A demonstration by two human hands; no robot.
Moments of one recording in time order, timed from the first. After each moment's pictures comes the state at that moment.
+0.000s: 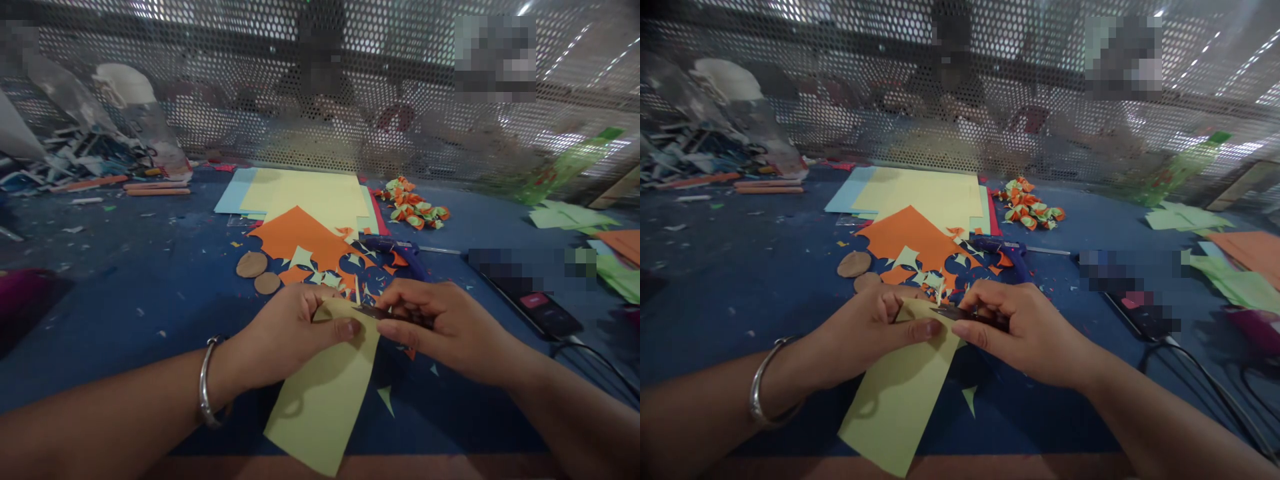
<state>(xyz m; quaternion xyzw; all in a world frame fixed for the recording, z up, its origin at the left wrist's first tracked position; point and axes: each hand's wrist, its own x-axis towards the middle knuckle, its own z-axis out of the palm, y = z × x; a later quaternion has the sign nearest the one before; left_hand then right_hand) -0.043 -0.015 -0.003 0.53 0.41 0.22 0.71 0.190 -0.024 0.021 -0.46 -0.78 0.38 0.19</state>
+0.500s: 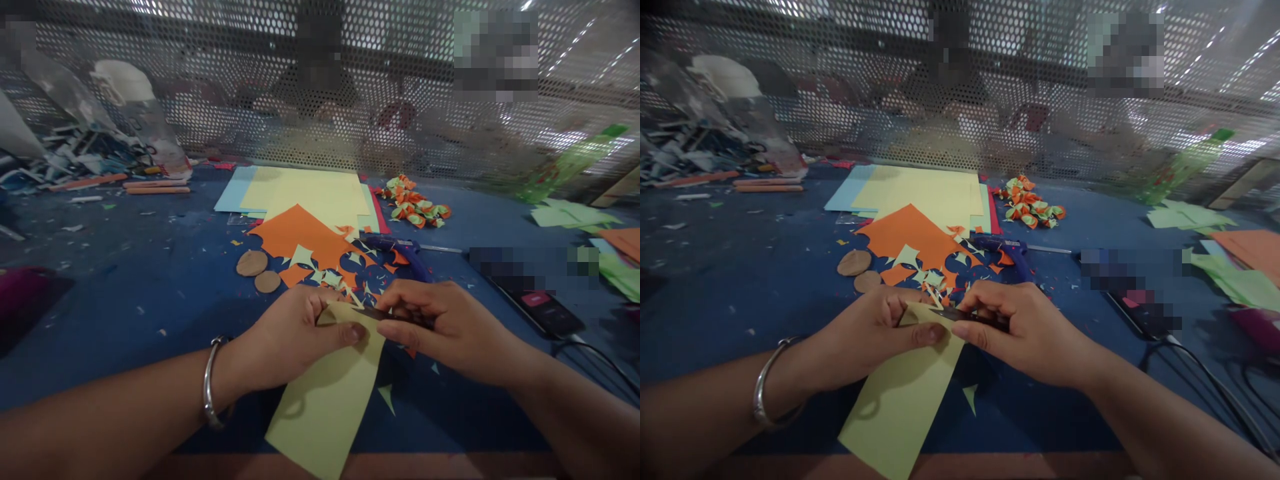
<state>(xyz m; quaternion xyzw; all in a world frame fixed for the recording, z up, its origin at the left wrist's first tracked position) -0.041 -0.016 -0.005 0.55 0.41 0.20 0.70 0.189 -0.025 0.020 -0.46 -0.79 0.37 0.18</state>
